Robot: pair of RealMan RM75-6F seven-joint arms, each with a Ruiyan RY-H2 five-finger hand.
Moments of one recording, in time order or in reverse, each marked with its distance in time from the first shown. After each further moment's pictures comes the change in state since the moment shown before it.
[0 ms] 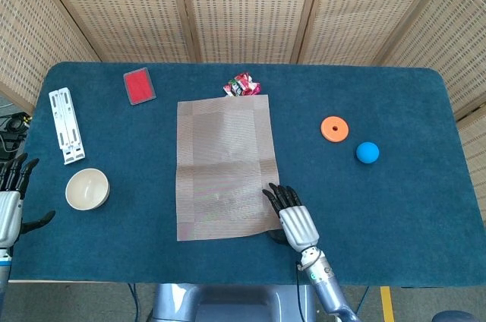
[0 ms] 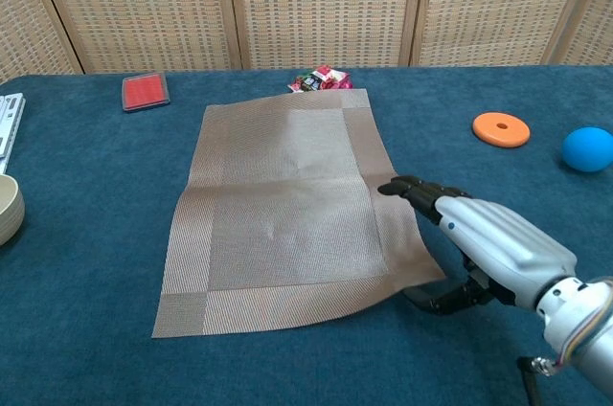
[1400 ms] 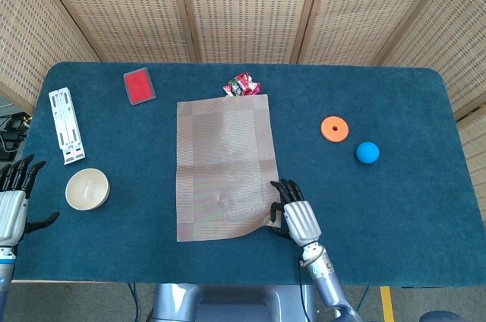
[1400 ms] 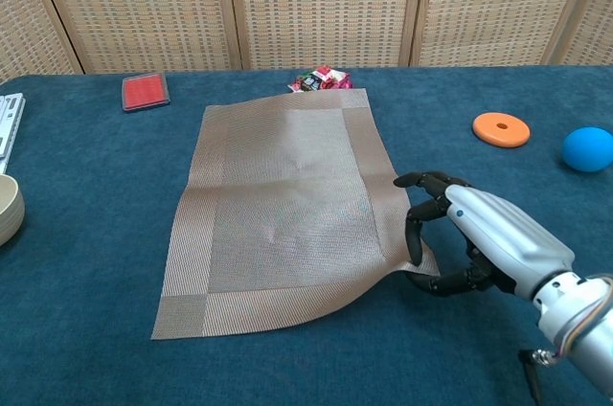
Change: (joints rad) left arm -0.009 -0.003 -0.004 0.002 -0.018 -0.045 -0.015; right arm 0.002 -0.071 0.015 0.177 -0.051 0.042 0.201
